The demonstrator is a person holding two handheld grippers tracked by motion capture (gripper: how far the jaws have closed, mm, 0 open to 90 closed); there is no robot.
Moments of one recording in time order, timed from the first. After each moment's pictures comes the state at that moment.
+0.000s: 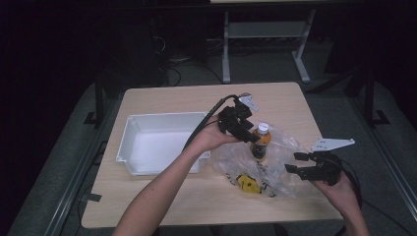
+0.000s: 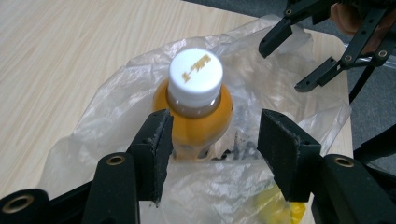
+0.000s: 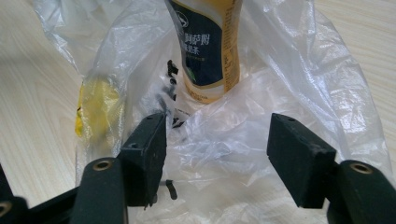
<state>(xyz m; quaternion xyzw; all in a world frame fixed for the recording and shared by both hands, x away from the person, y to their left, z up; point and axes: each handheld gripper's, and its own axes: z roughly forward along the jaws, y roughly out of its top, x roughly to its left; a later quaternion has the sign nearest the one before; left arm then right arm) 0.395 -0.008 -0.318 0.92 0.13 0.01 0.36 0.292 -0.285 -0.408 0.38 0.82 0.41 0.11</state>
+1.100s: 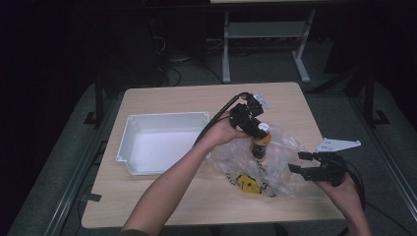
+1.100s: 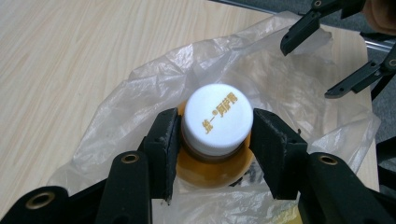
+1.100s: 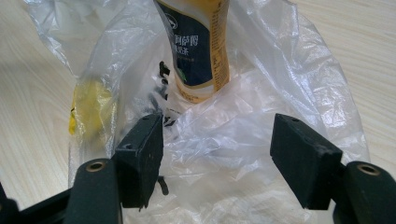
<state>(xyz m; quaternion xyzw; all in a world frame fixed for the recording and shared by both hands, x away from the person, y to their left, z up) 0.413 -0.038 -0.326 0.94 0.12 0.01 0.33 0.288 -0.294 -0.408 0.38 0.81 0.42 0.12</state>
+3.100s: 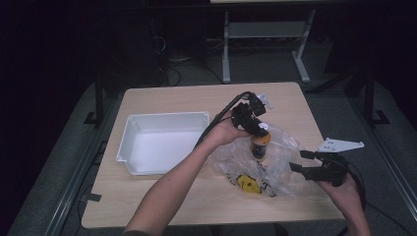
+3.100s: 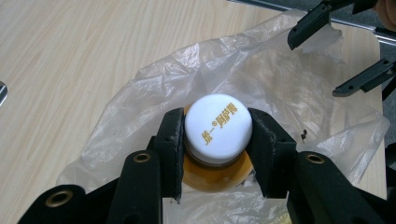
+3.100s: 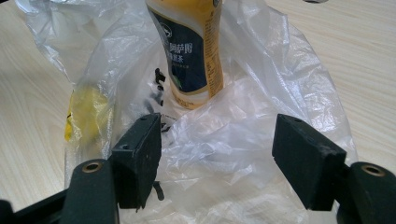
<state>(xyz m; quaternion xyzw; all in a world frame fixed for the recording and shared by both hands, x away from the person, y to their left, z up) 0.409 -0.043 -0.320 0.94 0.13 0.03 0.32 0.286 -0.297 -0.407 0.38 0.80 0.43 0.13</state>
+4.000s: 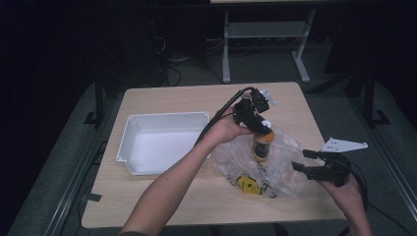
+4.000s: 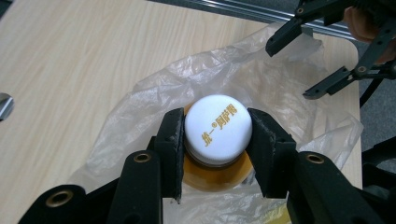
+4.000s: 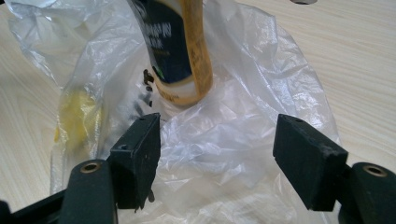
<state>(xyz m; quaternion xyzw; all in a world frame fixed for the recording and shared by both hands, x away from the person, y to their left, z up) 0.399 -0.045 -0.294 0.94 0.12 0.03 0.32 0.285 -0.304 -0.408 0.39 0.80 0.43 0.14</state>
